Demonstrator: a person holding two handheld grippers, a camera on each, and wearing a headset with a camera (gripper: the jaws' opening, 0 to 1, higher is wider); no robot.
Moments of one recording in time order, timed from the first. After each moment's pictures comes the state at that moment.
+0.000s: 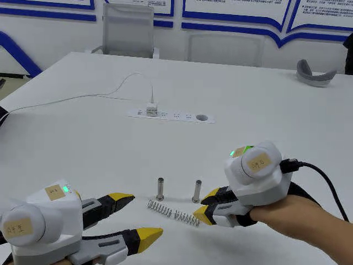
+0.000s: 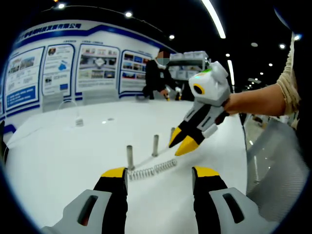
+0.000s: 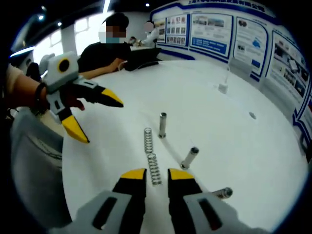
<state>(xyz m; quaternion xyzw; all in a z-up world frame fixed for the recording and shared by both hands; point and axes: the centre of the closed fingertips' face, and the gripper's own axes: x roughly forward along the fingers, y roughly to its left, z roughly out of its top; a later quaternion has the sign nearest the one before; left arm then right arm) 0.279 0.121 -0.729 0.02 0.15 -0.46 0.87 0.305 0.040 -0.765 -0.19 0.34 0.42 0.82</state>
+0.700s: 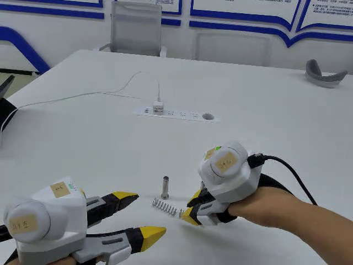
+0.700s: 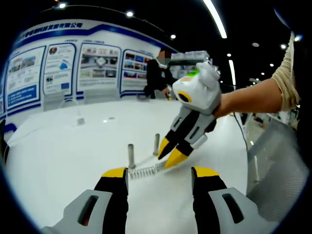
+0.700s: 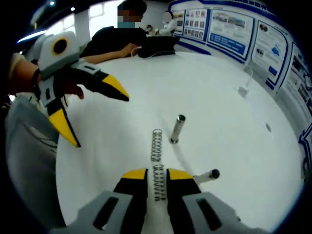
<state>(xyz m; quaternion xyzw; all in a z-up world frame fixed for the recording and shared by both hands) 0.279 0.123 -0.731 0.02 0.15 -0.46 0.88 0.311 0.069 -0.790 -0.25 0.36 0.46 0.77</state>
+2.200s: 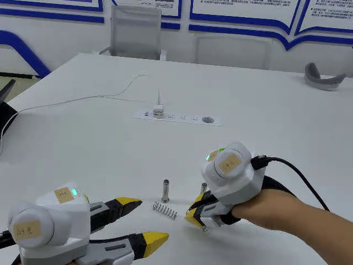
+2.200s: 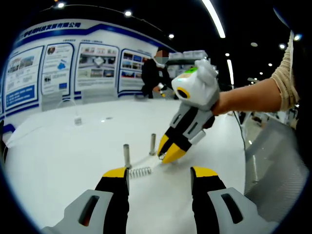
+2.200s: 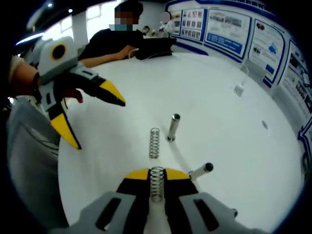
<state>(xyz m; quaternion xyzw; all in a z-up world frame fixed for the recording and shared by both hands) 0.274 0.117 -0.732 0.02 0.15 -0.46 0.87 0.308 0.056 -0.779 -0.23 0.36 0.45 0.78</state>
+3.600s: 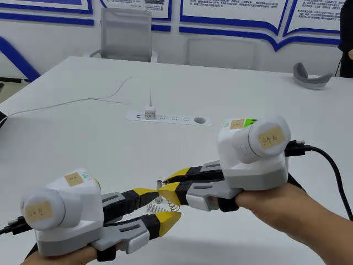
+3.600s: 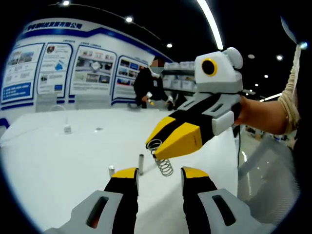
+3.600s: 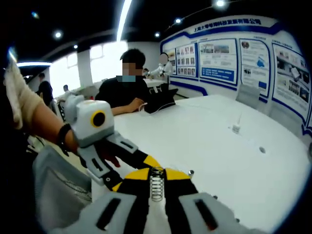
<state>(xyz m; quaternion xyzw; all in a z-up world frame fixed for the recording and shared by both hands) 0.279 0.082 -0.699 -0.02 0.13 -0.49 0.86 0.284 0.104 -0.671 -0.10 0.22 0.49 0.84</state>
